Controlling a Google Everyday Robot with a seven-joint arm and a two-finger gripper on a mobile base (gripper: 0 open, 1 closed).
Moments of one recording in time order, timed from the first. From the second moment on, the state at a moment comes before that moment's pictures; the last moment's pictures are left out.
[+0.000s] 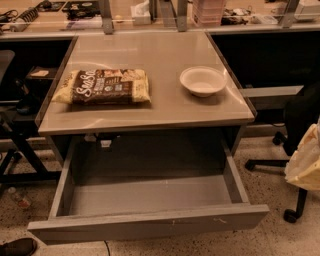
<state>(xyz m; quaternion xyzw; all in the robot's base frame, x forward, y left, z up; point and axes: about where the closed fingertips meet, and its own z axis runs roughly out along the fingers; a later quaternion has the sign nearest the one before) 0.315 -0.215 0.937 -0.55 0.83 0.01 0.08</state>
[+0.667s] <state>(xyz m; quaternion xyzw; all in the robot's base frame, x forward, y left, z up) 0.270 -0.207 0.836 -0.53 0.85 0.08 0.01</state>
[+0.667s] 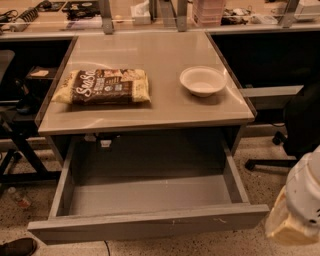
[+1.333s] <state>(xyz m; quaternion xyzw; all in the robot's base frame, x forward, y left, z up) 0.252 -0.205 0.779 -0.52 0.85 0.12 -0.03</state>
